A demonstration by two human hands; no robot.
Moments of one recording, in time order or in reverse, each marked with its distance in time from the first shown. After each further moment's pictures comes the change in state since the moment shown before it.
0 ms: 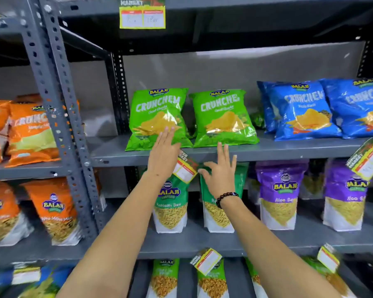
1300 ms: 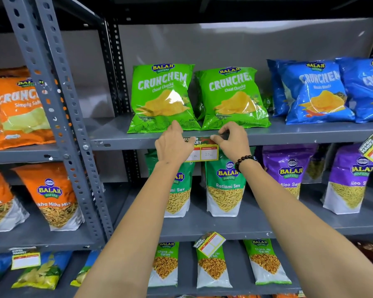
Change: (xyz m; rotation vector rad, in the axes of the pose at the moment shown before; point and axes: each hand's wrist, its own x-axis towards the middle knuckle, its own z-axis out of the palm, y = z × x) left_hand -0.004 0.010 0.016 -0.350 0.144 -0.404; right_hand 0.045 -0.003 -0.023 0.263 0.057 0.115
